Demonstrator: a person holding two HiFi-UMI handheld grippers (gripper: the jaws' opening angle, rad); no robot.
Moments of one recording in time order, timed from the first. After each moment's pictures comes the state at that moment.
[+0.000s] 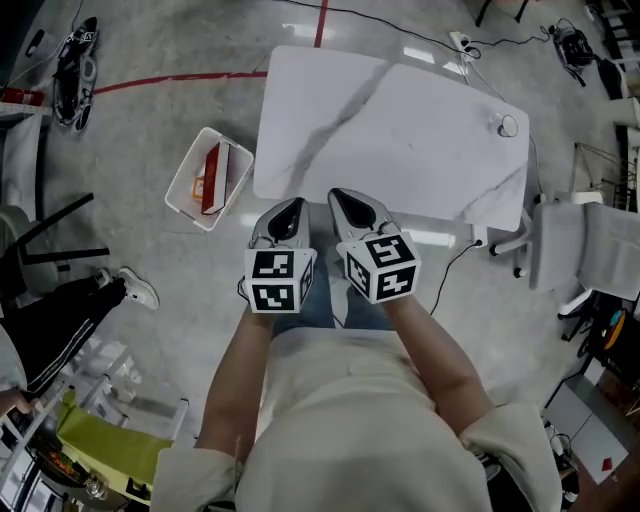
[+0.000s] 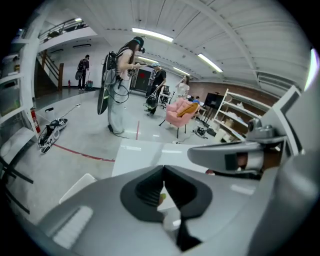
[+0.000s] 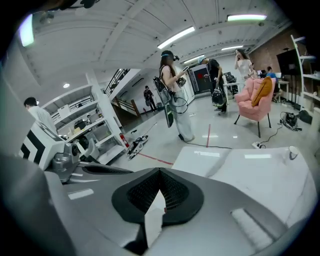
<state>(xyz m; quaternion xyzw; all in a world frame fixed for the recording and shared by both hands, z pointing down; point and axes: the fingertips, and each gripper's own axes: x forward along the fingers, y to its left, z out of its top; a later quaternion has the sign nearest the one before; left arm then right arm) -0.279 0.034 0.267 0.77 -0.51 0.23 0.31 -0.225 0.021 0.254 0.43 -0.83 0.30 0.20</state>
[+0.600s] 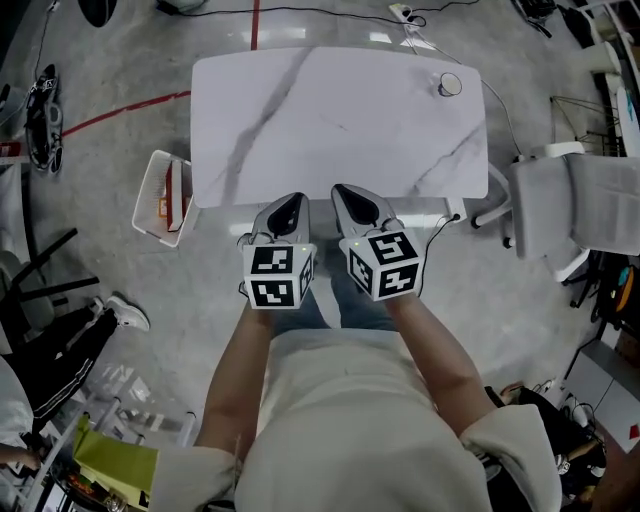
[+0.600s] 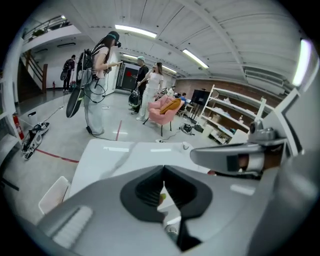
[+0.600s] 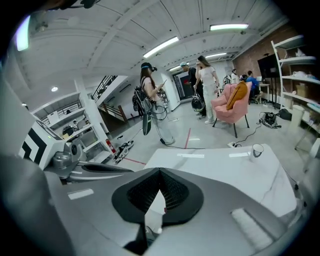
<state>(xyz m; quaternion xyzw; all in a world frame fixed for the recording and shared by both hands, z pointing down) -0.087 0.053 0.267 0.81 -0.45 0.24 0.29 -0.026 0.050 0.252 0.50 -0.79 0.30 0.18</state>
